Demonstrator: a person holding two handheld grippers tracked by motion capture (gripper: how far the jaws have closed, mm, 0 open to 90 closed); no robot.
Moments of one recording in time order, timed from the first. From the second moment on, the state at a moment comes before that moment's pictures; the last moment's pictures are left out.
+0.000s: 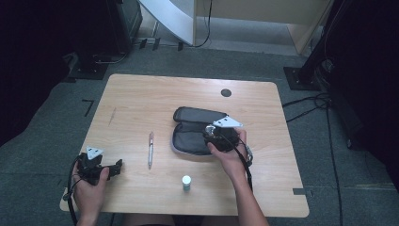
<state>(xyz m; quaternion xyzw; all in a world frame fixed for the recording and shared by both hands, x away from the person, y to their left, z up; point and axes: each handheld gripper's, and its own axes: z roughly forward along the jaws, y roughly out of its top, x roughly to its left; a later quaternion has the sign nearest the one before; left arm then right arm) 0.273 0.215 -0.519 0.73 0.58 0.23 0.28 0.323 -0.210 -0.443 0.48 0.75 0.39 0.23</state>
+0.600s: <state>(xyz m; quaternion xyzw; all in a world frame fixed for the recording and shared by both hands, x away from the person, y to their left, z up) 0.273 0.215 -0.519 0.73 0.58 0.23 0.29 0.349 -0.205 -0.477 0.45 0.79 0.35 0.21</state>
